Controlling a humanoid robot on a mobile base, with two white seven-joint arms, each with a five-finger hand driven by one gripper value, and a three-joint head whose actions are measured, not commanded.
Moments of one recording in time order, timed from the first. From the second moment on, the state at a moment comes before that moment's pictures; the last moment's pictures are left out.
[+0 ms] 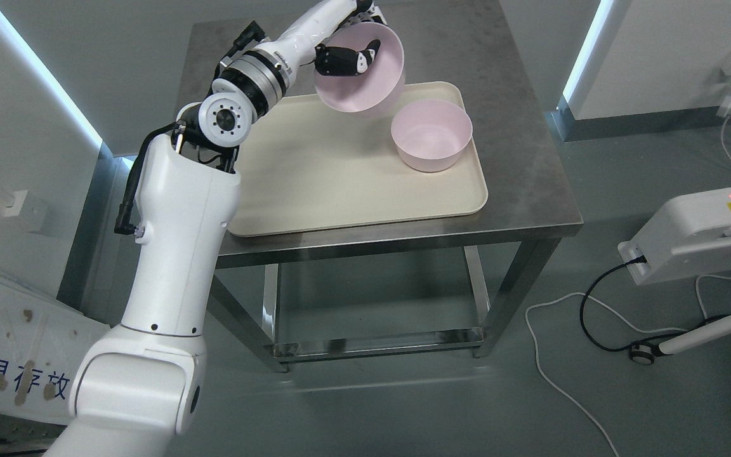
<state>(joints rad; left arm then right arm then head) -1.00 0.03 -0.28 -1.17 -0.55 -0.06 -0.47 0.04 0.00 0.00 0.00 0.00 -0.25 0.00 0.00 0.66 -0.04</state>
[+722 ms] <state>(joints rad) -1.07 0.01 -0.59 -0.99 -0.39 -0.05 -0.32 0.04 0.00 0.00 0.00 0.00 -0.25 0.00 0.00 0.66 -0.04</state>
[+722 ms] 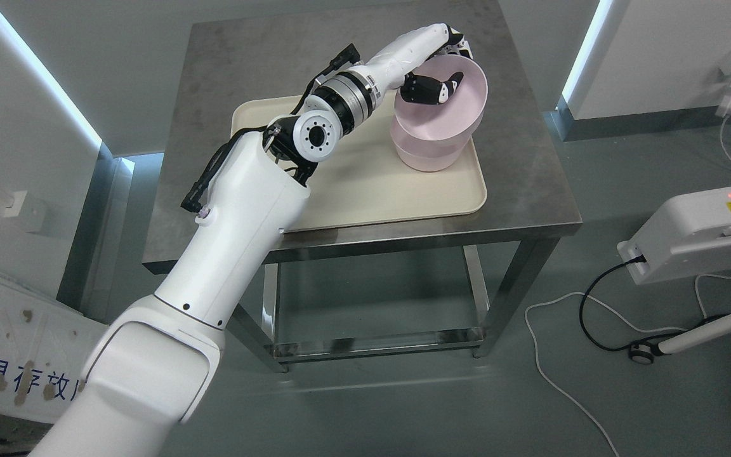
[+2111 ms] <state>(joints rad) -1.07 0.00 -0.53 -0.87 -0.40 -0.06 -0.31 0.04 0.00 0.00 0.00 0.00 -0.25 0.00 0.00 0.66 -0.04</state>
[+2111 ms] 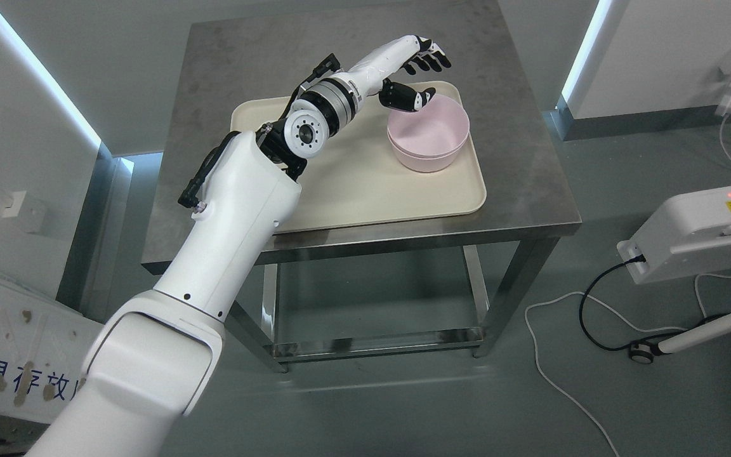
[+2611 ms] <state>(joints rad) -0.90 0.00 -0.37 -1.12 -0.14 -0.17 -0.36 0.04 0.00 0.00 0.00 0.00 -0.25 0.00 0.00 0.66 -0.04</state>
